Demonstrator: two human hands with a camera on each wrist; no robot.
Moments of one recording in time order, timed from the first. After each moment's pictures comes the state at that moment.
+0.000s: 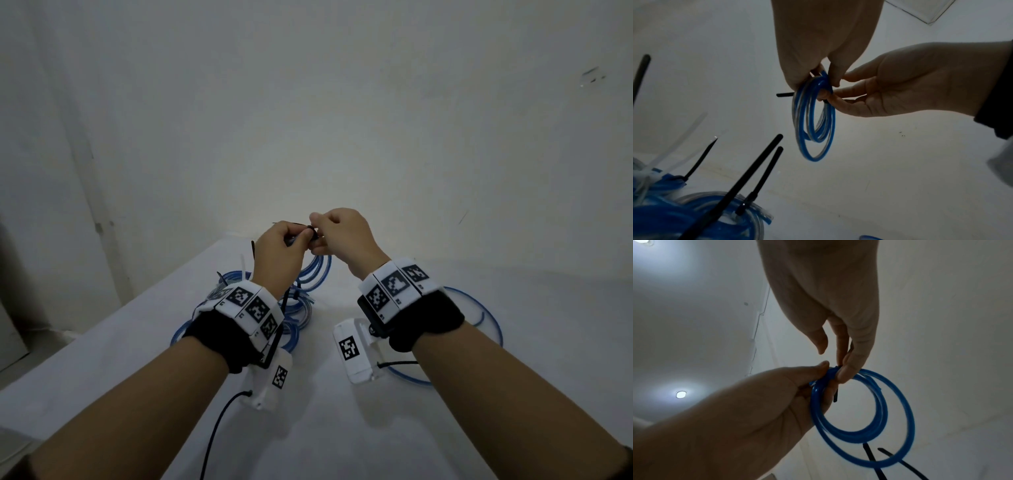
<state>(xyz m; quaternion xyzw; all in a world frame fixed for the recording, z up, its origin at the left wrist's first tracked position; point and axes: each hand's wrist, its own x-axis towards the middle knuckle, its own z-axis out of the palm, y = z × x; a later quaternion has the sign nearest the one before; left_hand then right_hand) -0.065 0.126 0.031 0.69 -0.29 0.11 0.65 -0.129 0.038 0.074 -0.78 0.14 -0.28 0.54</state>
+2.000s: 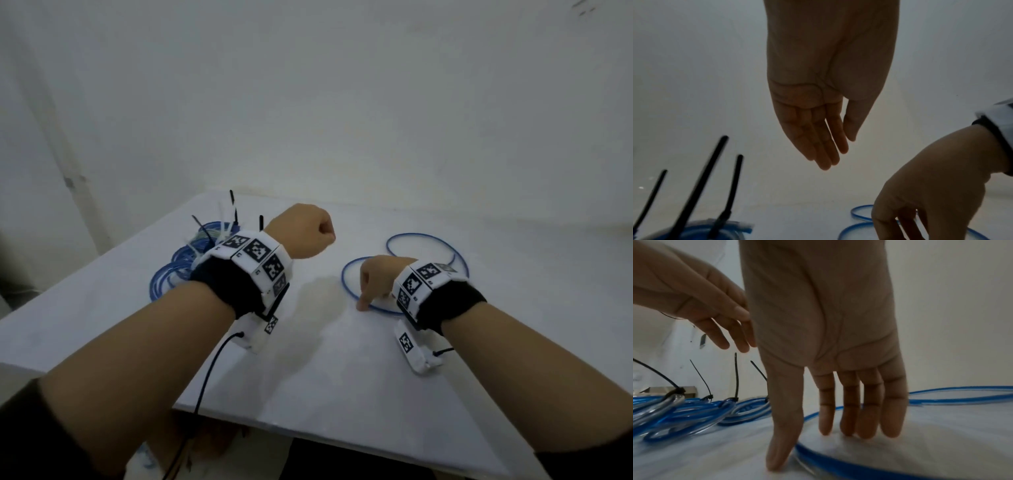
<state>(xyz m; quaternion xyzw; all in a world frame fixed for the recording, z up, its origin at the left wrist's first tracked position) -0.120 0.115 0.027 0.85 -0.49 0.02 0.20 -0.211 -0.025 -0.015 -0.96 0.22 0.18 0.08</state>
